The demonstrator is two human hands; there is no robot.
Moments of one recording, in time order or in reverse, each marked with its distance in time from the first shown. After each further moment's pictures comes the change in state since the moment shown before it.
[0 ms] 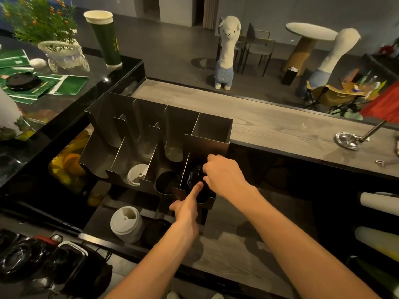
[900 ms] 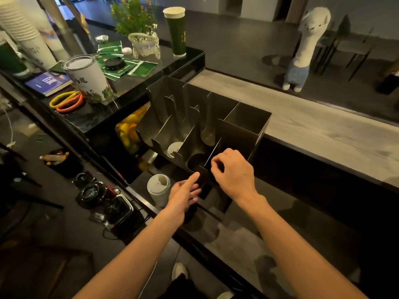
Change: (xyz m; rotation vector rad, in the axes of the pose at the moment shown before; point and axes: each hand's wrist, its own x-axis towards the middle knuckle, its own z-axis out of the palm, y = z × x) left_hand -0.012 -0.011 -0.065 -0.027 0.059 0.235; right_hand -0.025 -0.010 0.036 0.526 0.349 -0.159
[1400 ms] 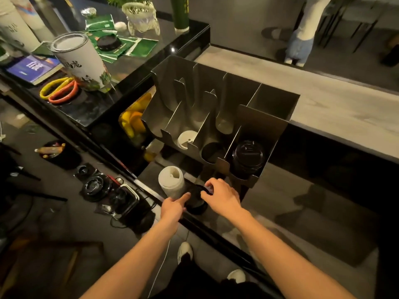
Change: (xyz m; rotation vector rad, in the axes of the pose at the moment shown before) left_hand 0.068 -0.051 -0.096 0.313 0.162 -0.124; right_hand -0.037 -0.027 0.122 0.144 -0.620 0.454
